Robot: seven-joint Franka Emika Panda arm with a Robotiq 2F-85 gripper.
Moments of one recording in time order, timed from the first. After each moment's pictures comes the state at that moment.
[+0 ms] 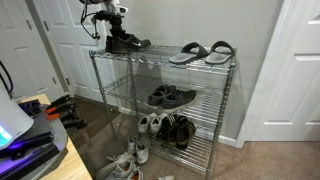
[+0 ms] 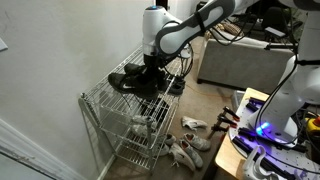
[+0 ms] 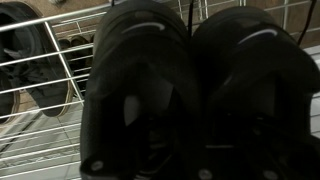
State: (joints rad) arm 0.26 0.35 0.17 -1.87 -0.05 2.31 0.36
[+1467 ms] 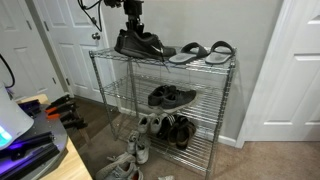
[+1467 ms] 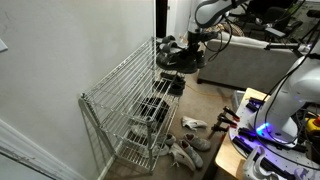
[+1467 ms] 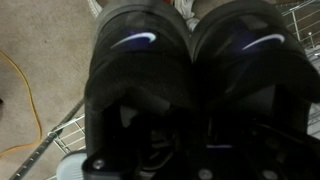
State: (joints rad) arm -0.03 -0.02 -0.06 -2.26 0.08 2.23 0.05
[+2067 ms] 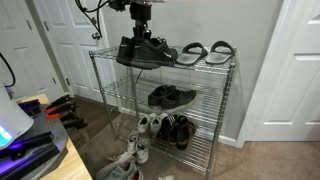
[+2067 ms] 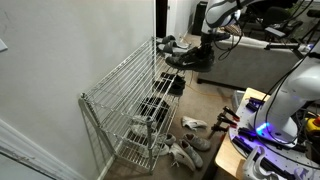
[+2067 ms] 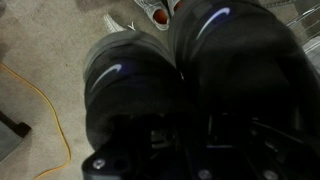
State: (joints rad) arm -0.12 -0.03 -0.16 -2.33 0.08 2.25 -0.02
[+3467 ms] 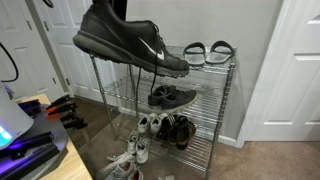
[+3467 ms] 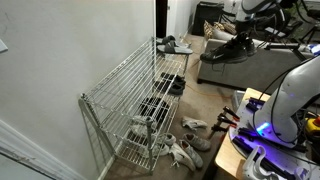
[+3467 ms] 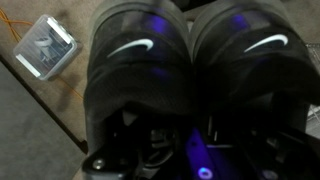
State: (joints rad) arm -0.30 -0.41 -0.29 -2.48 -0.24 1.96 -0.12
